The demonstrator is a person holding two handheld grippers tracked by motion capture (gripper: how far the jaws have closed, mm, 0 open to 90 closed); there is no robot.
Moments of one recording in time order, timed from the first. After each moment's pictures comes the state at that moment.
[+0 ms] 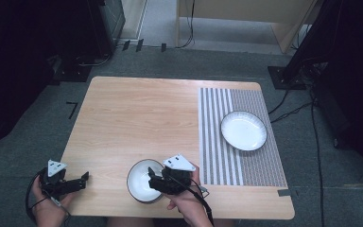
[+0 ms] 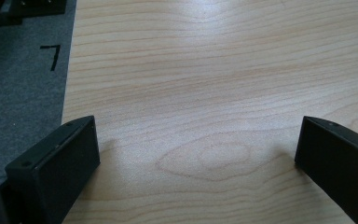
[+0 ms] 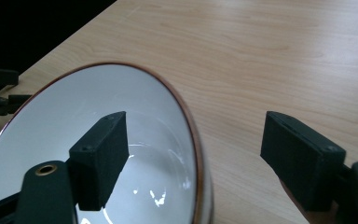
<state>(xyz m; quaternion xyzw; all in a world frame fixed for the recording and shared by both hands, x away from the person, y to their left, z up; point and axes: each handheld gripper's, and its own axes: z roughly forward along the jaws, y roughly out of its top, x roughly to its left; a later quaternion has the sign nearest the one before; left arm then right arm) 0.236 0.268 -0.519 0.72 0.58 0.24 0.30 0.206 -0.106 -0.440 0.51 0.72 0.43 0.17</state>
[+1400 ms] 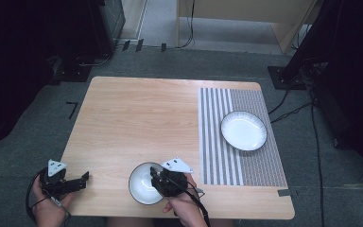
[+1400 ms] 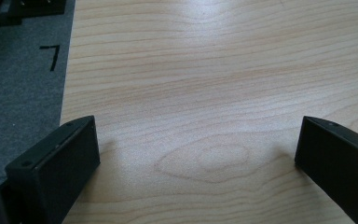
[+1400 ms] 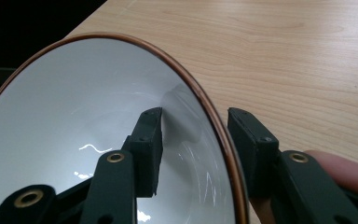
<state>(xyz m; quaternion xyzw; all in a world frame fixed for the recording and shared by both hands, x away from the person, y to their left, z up) 0.237 0.267 -0.519 0.72 0.58 0.24 0.30 0.204 -0.099 -0.455 0.53 0.71 0.44 0.14</state>
